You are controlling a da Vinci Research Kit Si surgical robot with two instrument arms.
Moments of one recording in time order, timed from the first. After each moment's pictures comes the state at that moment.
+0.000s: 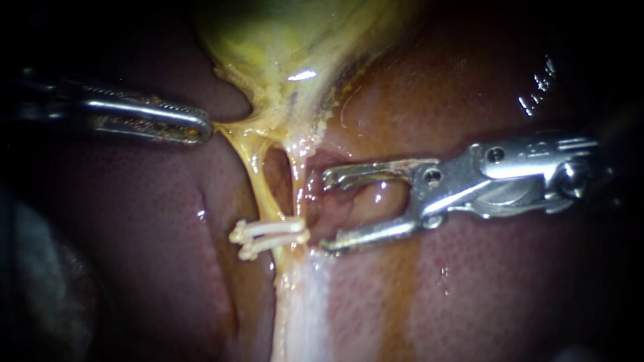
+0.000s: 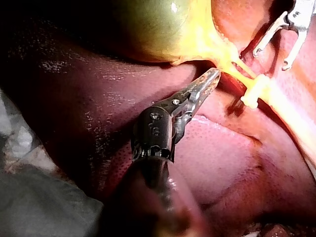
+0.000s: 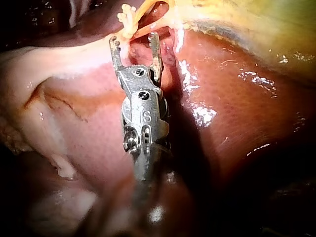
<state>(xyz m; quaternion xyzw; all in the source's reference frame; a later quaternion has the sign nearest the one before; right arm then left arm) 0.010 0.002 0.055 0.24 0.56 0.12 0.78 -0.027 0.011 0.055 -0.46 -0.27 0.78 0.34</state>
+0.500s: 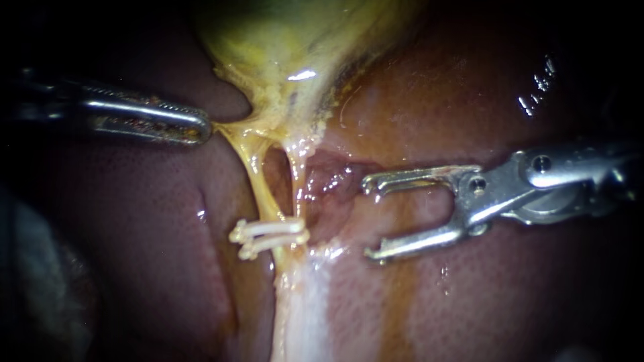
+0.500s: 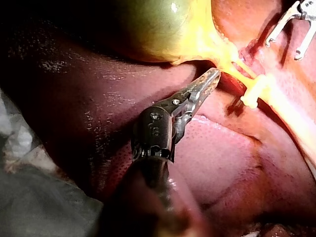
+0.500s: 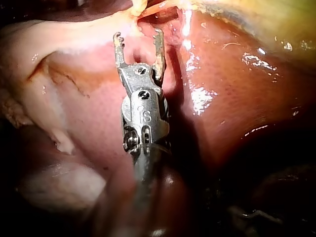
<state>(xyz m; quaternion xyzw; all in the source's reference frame) 0.006 0.002 0.054 0.24 0.56 0.11 0.78 -0.027 0.011 0.055 -0.46 -0.27 0.78 0.34</state>
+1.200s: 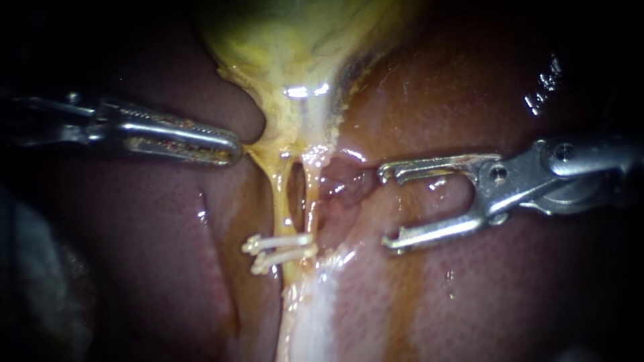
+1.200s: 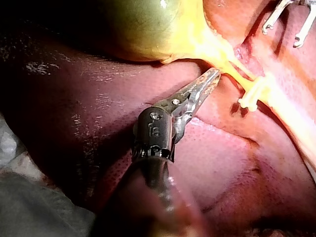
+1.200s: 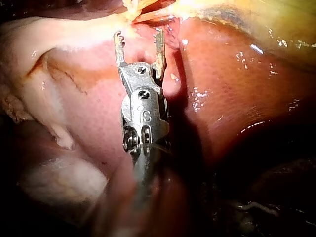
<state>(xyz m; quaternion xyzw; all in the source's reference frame) 0.005 0.003 0.053 0.24 0.56 0.12 0.78 -0.031 0.009 0.059 -0.46 -0.27 0.78 0.33</state>
